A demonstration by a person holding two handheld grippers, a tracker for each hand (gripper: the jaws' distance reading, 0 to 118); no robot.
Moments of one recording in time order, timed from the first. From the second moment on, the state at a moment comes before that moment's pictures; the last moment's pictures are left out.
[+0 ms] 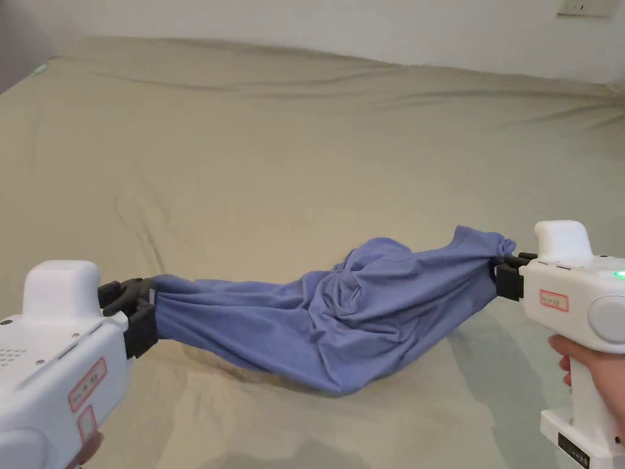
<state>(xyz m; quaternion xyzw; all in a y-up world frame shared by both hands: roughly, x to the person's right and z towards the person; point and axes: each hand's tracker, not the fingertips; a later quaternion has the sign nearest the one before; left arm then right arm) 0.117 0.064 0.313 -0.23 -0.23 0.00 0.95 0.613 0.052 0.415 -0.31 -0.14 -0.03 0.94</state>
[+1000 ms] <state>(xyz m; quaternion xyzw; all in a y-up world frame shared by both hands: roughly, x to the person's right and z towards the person) 0.090 0.327 0.290 0.02 -0.22 0.06 0.97 0.581 0.332 0.565 0.02 -0.29 0.00 0.96</state>
